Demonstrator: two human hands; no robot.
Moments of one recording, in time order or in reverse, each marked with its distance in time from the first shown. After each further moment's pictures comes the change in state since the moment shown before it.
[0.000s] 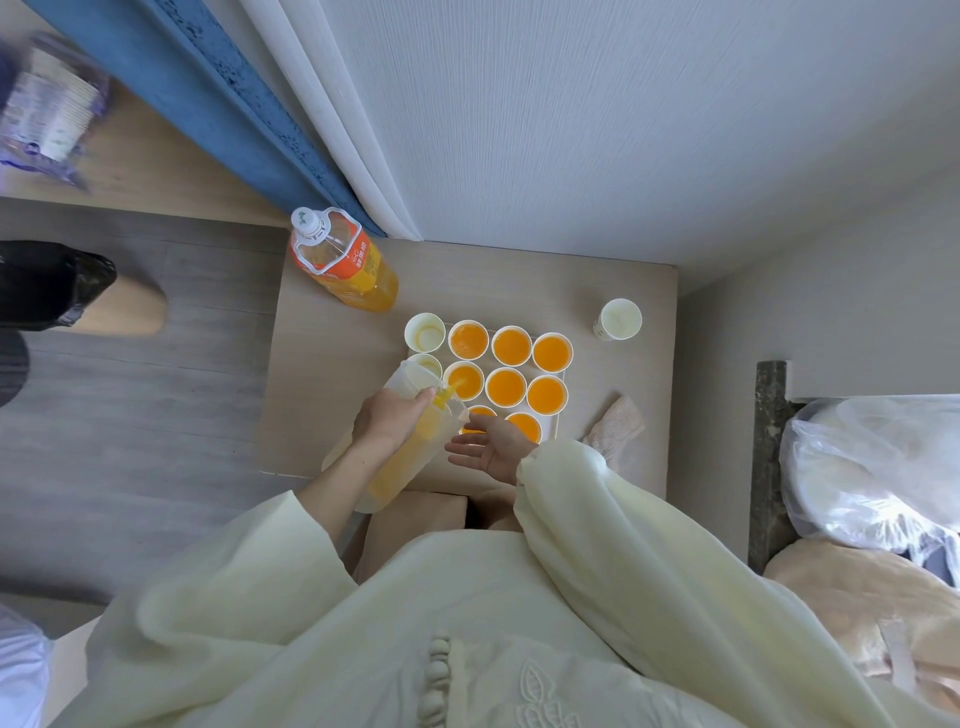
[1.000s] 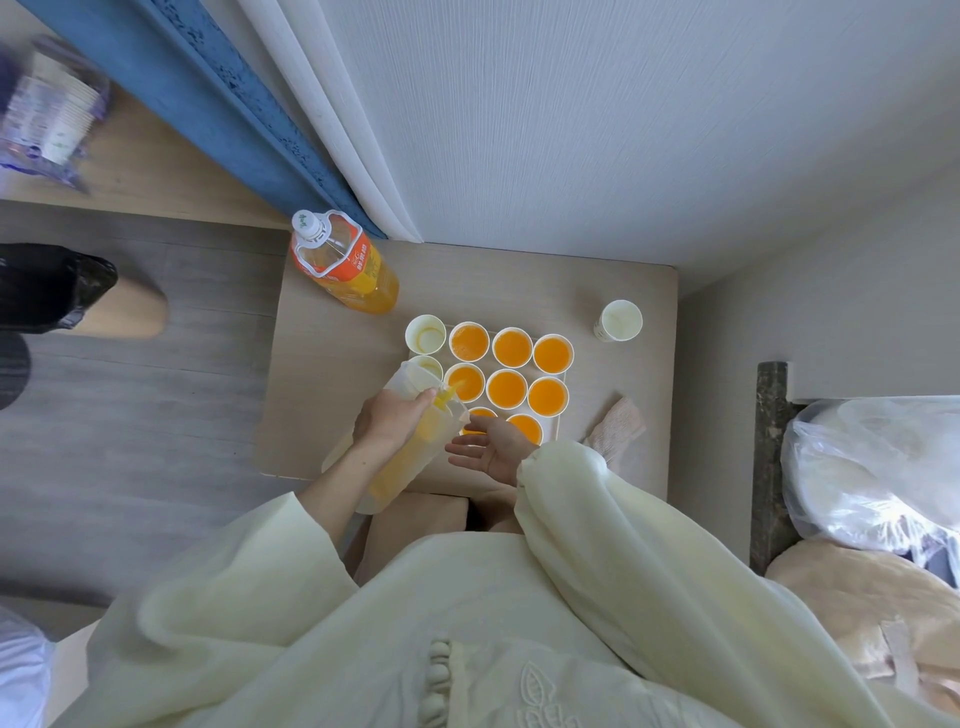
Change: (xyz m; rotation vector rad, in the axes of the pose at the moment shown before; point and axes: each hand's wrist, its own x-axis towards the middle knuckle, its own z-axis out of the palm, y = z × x) left_hand 0.001 0.001 -0.002 0.007 0.005 0.008; right_hand -0.001 -0.001 0.002 -0.002 0.011 0.006
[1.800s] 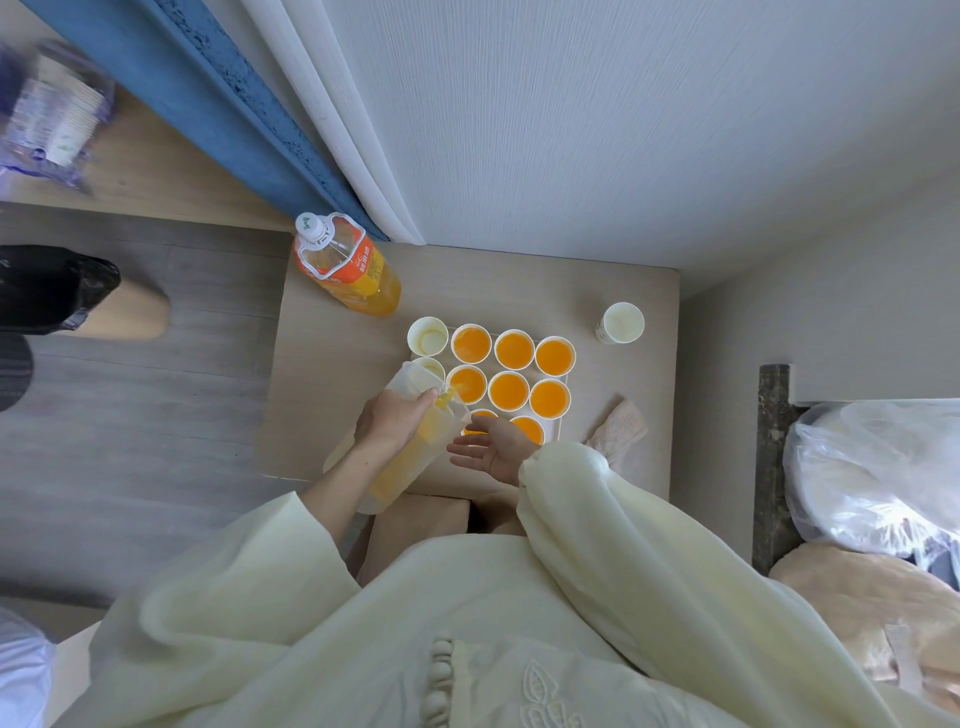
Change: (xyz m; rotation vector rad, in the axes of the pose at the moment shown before) left_hand 0.001 0.001 -0.002 0.023 -0.003 0.001; right_hand -0.002 -0.003 0.001 -0.008 0.006 -0.016
